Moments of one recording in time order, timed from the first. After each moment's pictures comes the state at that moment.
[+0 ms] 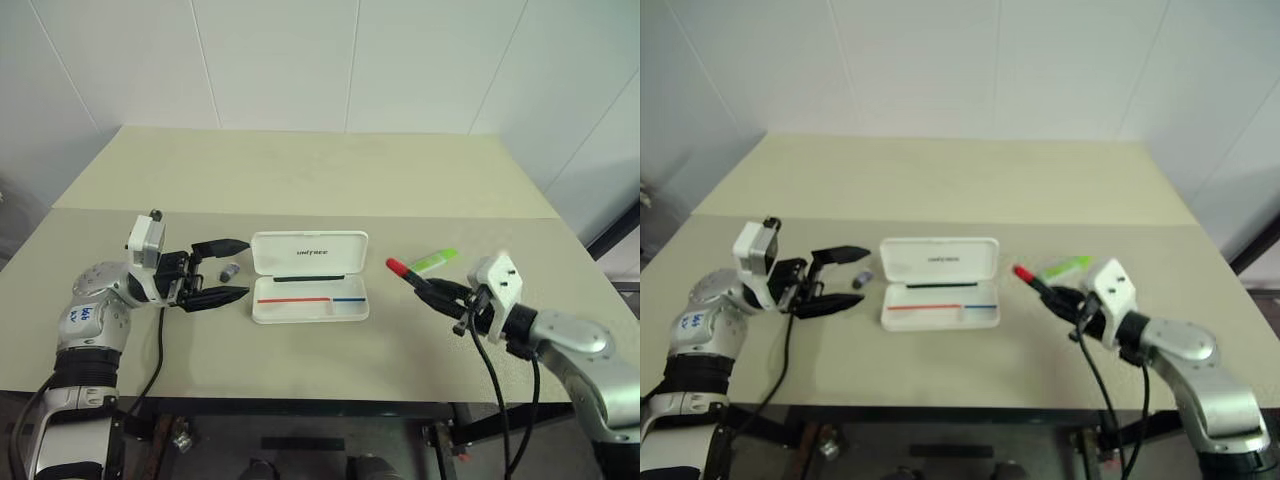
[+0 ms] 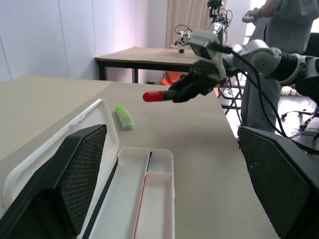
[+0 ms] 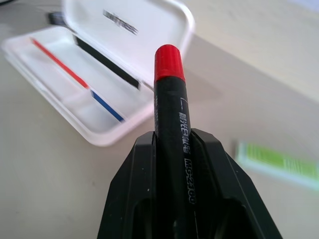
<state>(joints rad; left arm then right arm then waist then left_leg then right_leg) -0.61 0.66 0.18 0.42 -0.63 0.15 -1.50 -0.23 -0.73 -0.11 -0.37 0.42 0.50 0.79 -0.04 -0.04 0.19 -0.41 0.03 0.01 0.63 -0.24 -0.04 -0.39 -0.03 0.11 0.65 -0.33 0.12</state>
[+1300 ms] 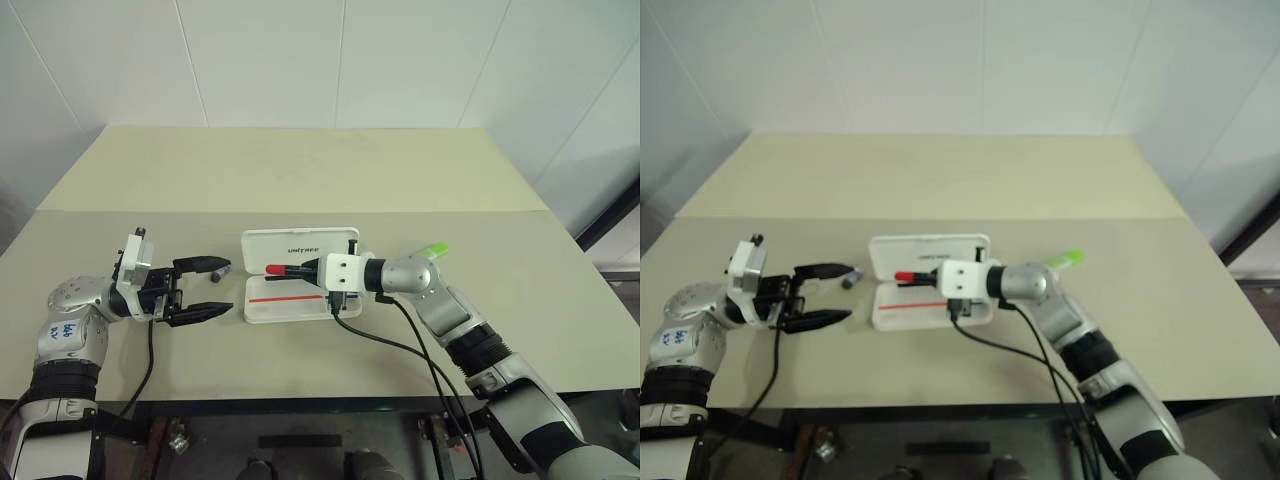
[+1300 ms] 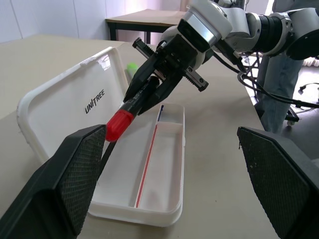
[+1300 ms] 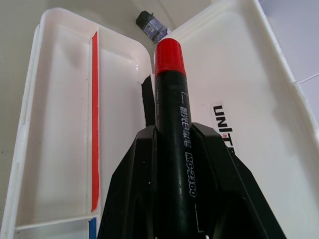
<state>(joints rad) -0.54 0.73 0.18 0.48 -0.56 0.04 -1.50 -0.83 -0.35 0.40 0.36 -0.22 -0.19 0.82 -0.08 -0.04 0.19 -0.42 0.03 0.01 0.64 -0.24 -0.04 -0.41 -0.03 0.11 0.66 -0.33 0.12</state>
